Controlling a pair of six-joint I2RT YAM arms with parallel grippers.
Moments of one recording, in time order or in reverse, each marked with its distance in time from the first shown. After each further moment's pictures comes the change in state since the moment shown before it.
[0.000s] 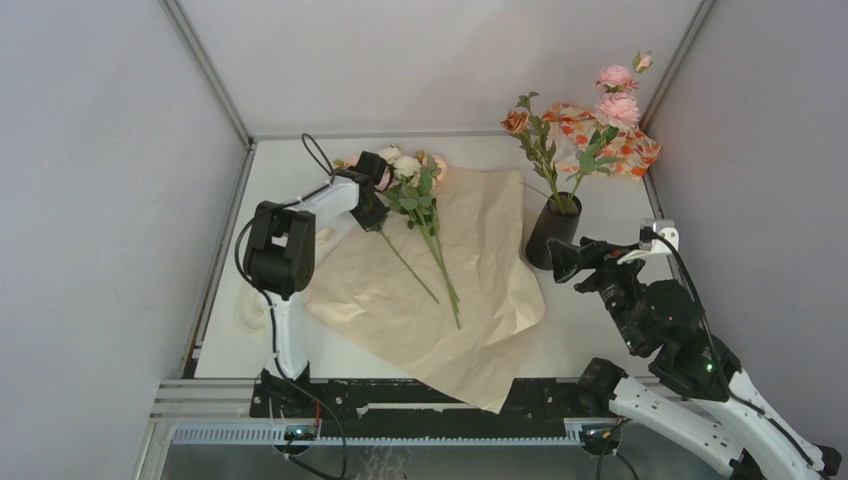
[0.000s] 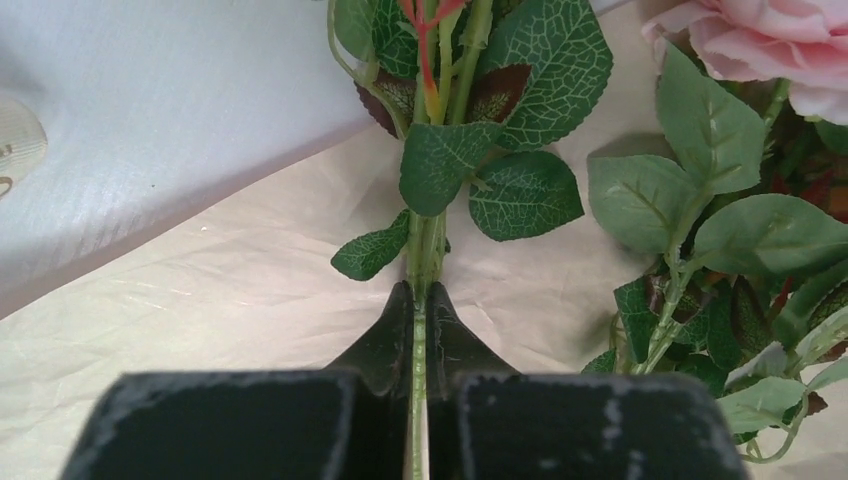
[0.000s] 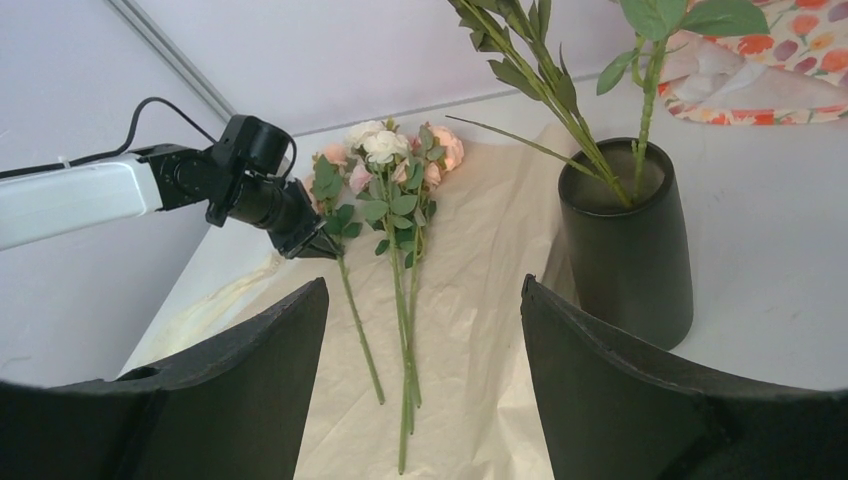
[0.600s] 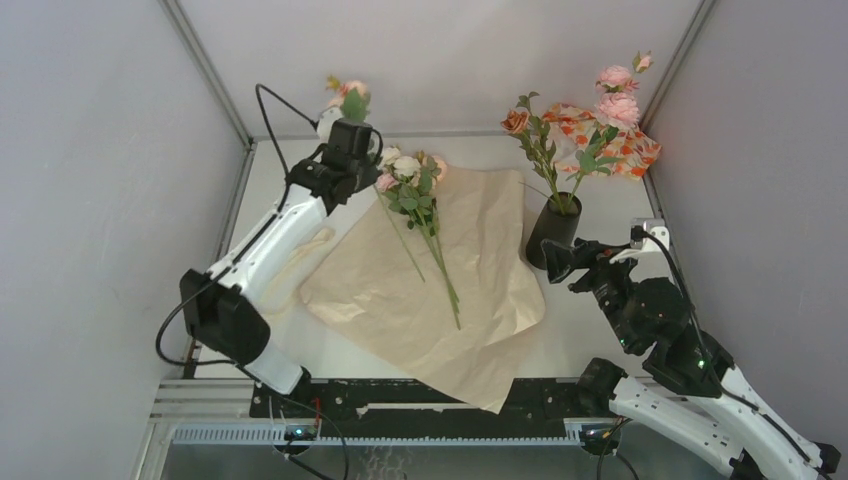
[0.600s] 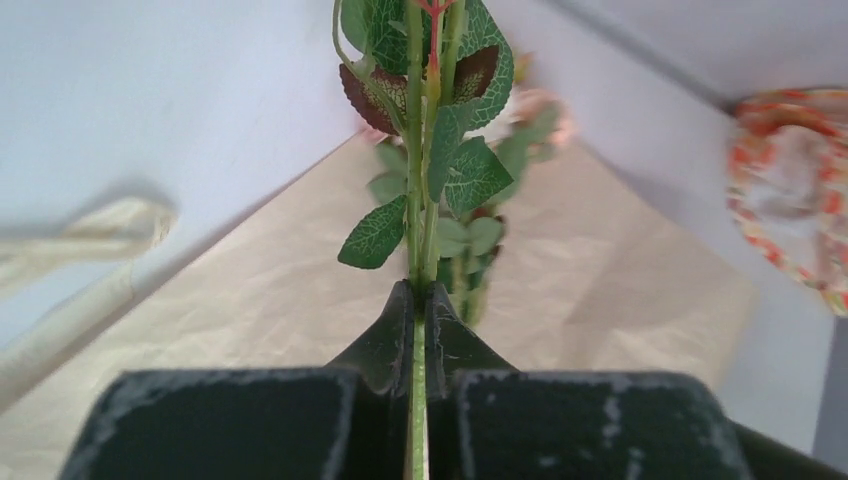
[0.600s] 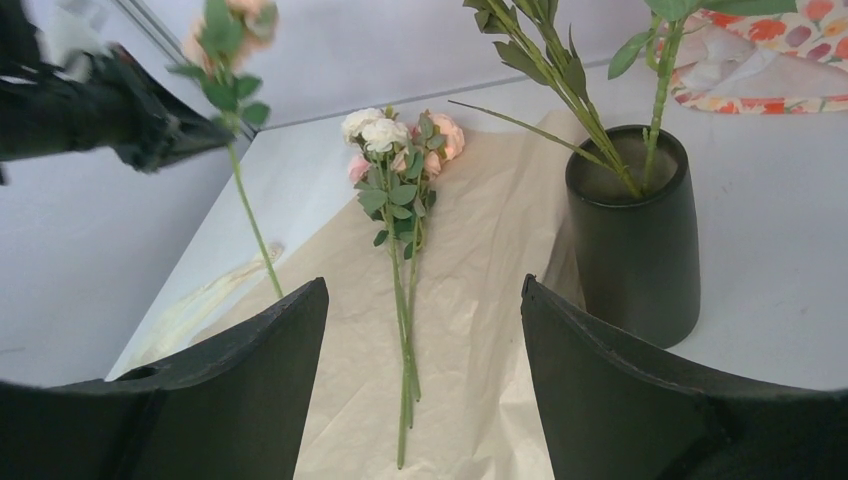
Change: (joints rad) left arm -0.096 -0.463 -0.016 0.017 -0.180 0.176; right arm 0.000 0.021 -0.022 0.014 -0.011 0.006
